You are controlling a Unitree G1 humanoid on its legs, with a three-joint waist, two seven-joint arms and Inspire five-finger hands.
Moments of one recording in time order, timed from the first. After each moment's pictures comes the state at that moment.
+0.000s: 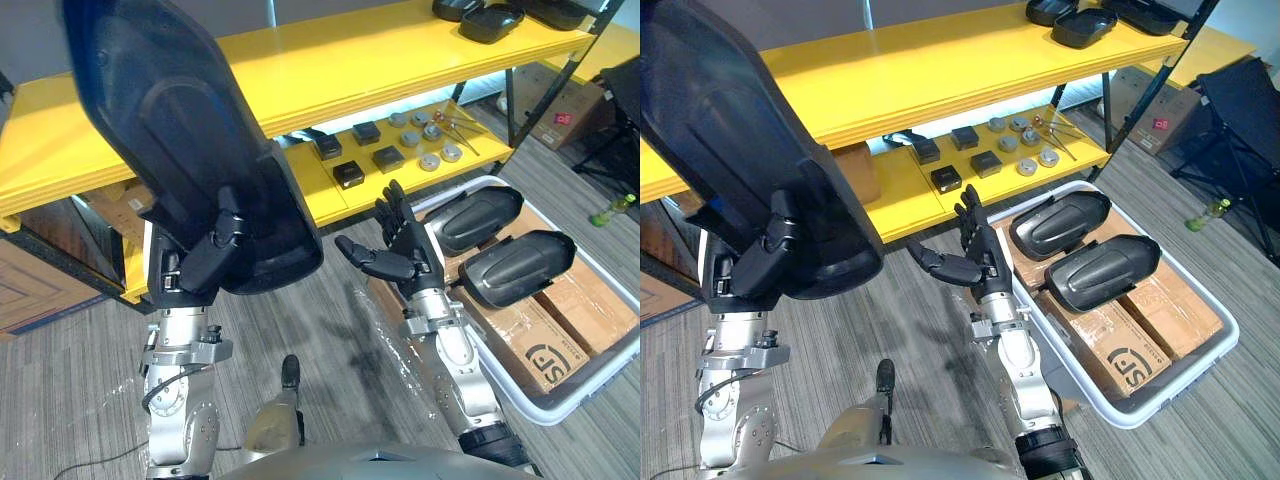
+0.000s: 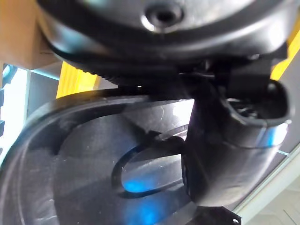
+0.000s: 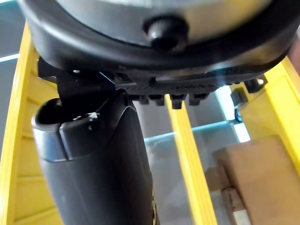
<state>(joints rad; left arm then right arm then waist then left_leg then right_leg) 0.29 0.06 0.02 -0.34 -0.46 -0.41 -0.22 0.10 -0.13 0.17 0.02 0.28 -0.28 0.04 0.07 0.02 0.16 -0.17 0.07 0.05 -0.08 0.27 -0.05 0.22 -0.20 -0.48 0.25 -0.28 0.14</state>
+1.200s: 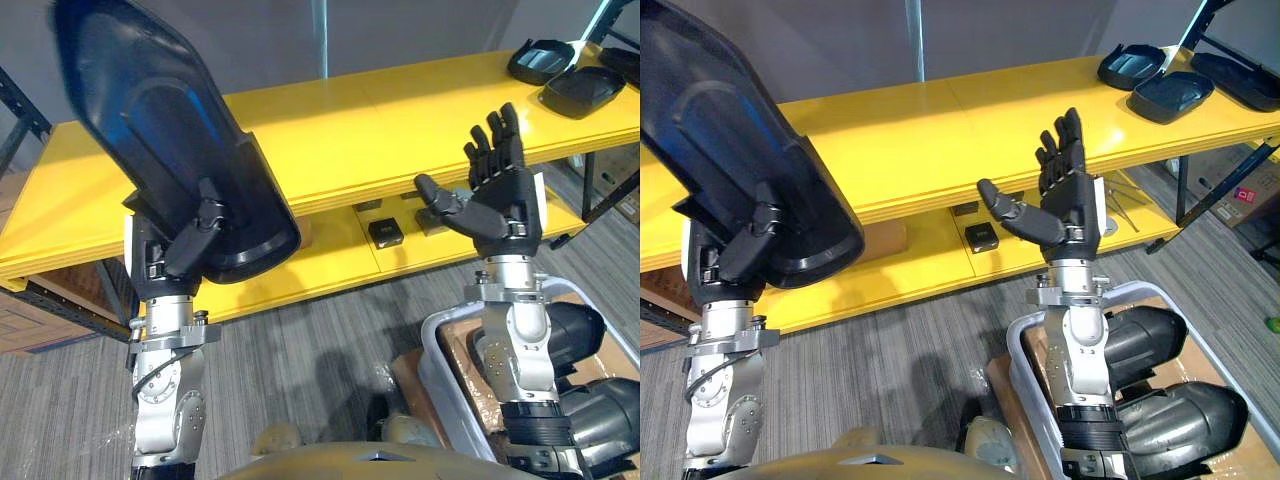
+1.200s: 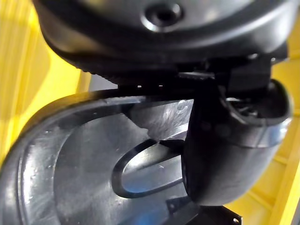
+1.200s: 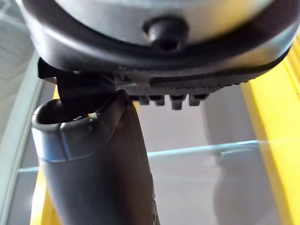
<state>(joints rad) 0.22 0.12 0.09 -0.29 -0.38 -0.33 0.00 -0.04 -0.24 -0.10 -0.09 0.42 -0.38 0.11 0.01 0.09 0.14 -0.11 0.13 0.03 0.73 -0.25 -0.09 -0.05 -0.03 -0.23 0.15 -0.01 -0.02</state>
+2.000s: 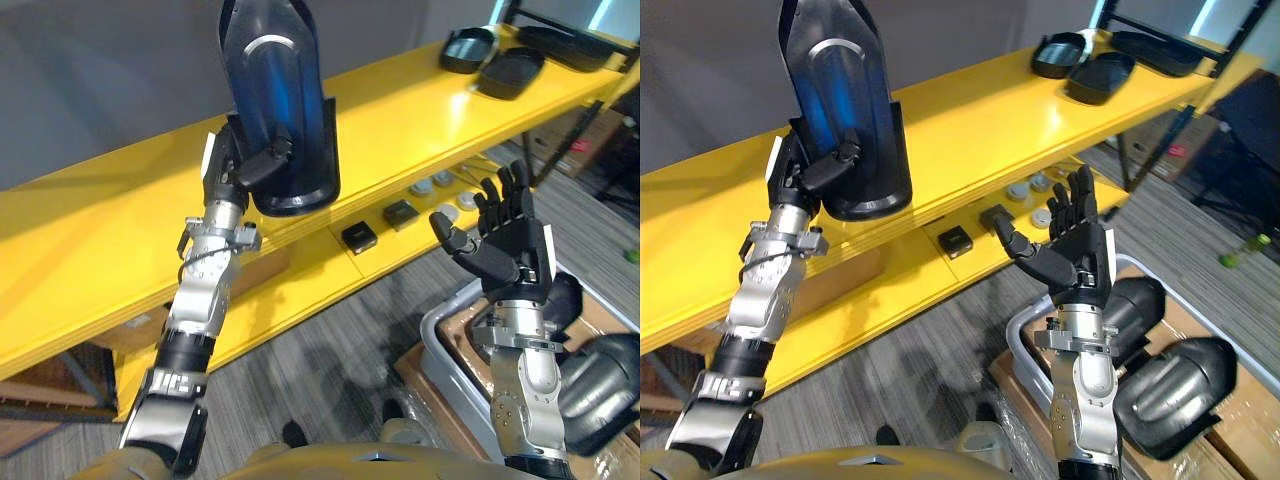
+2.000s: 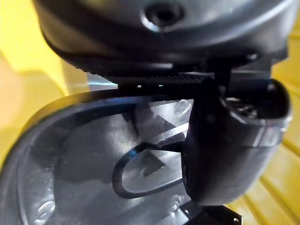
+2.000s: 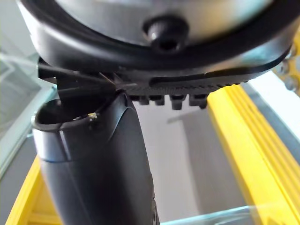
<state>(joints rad) -0.46 0.26 -0.04 0.18 -0.29 -0.04 0.15 0.21 -0.13 -0.13 -0.21 0.44 -0.30 0.12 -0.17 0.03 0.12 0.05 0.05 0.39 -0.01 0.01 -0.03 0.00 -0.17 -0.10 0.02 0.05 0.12</state>
